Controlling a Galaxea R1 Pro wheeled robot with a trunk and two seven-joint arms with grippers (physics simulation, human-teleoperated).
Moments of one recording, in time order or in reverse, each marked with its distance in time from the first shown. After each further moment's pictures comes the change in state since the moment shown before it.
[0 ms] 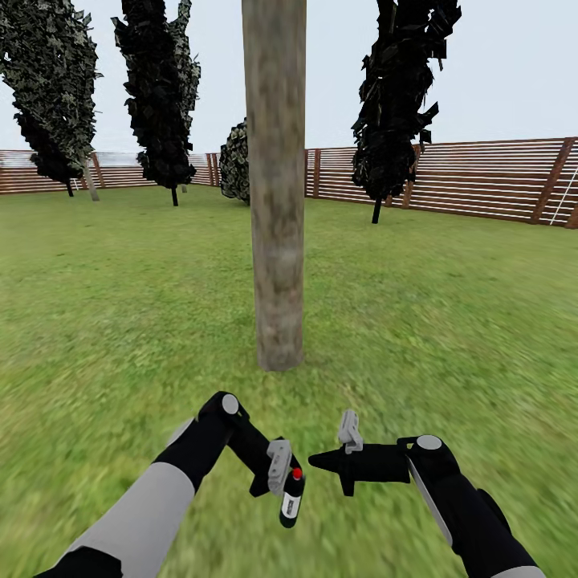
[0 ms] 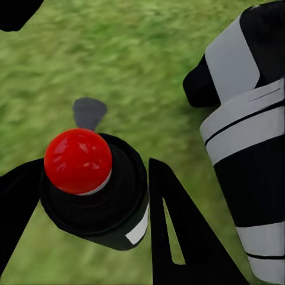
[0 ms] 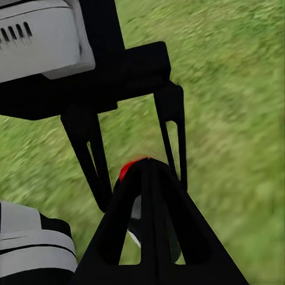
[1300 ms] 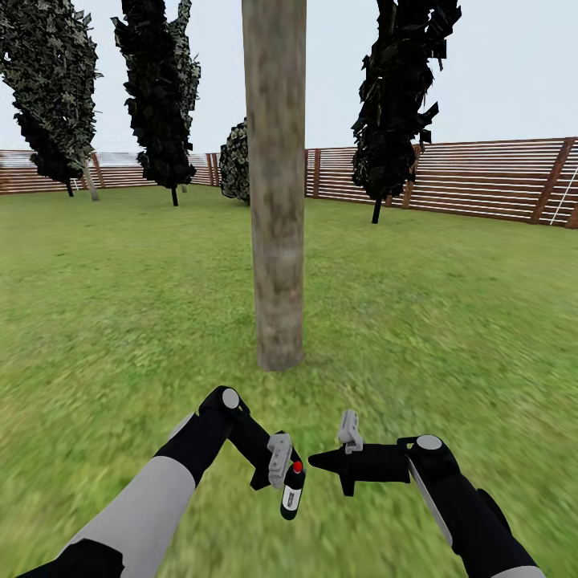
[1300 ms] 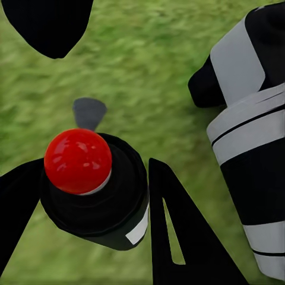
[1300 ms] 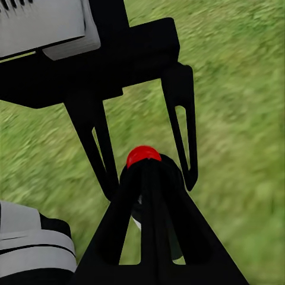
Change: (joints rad) left arm -0.021 0.000 -0.005 0.000 0.006 0.004 0.000; right arm 0.000 0.000 0.000 0.000 0.000 -0.002 0.000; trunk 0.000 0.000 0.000
